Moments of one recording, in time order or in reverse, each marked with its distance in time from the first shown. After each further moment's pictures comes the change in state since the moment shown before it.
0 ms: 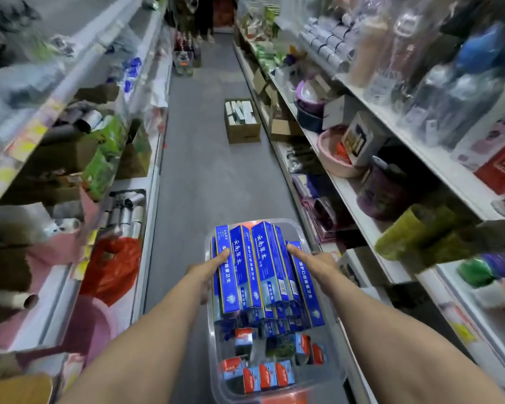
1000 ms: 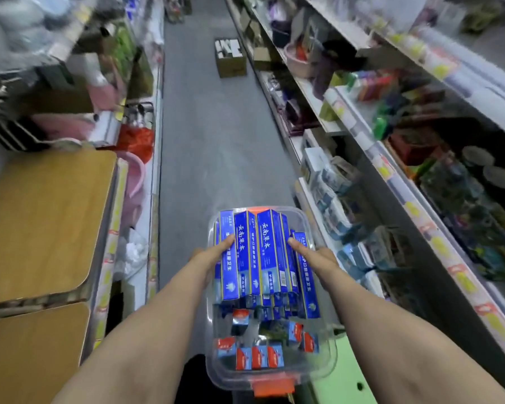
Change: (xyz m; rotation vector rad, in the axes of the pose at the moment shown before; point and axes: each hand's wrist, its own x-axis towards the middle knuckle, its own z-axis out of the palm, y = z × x) left_hand -0.420 -0.603 -0.057 0.149 0.078 0.059; right_hand -0.523 0.533 -0.139 0.087 -0.009 0.068
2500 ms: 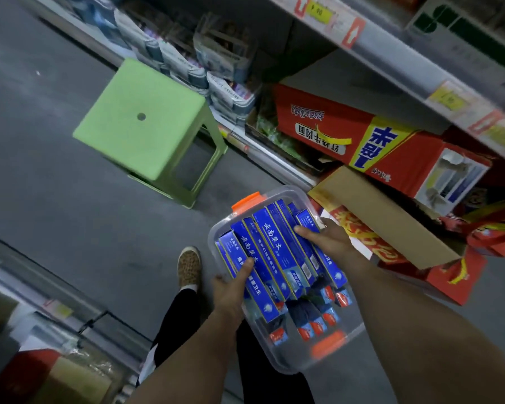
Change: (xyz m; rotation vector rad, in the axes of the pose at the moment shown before) left_hand -0.285 -0.752 0.164 0.405 -0.161 -0.310; right_hand -0.366 0.762 -0.266 0.186 0.332 0.566
